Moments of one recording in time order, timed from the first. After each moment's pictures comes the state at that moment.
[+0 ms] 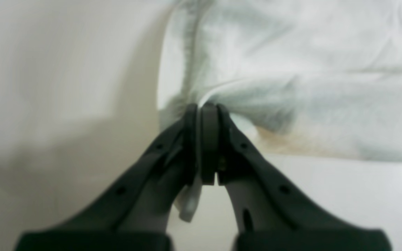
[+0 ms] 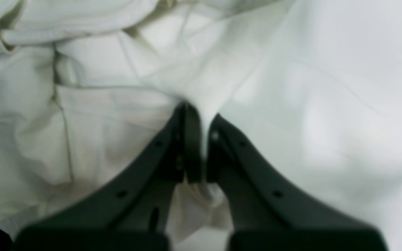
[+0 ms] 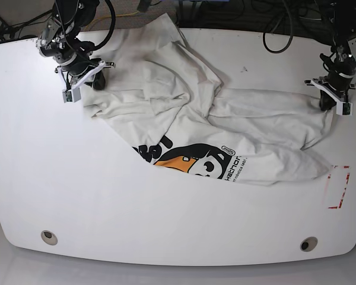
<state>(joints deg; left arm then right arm) 16.5 -18.8 -30.2 89.2 -15.8 -28.3 26.8 -14.1 -3.6 37.3 99.5 22.9 40.7 -58.7</state>
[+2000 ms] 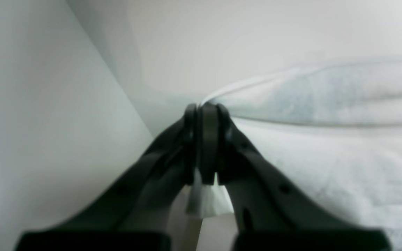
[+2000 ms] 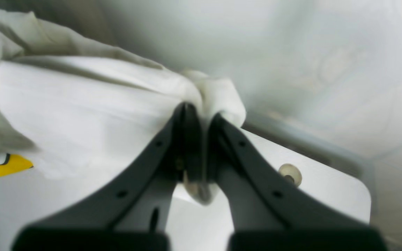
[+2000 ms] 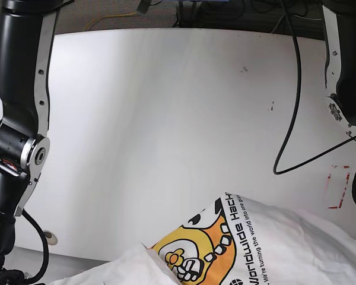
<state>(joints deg) -52.4 -26.2 -20.7 112.6 -13.3 -28.8 63.2 73.2 20.2 11.2 51.8 24.2 41.3 -67.6</state>
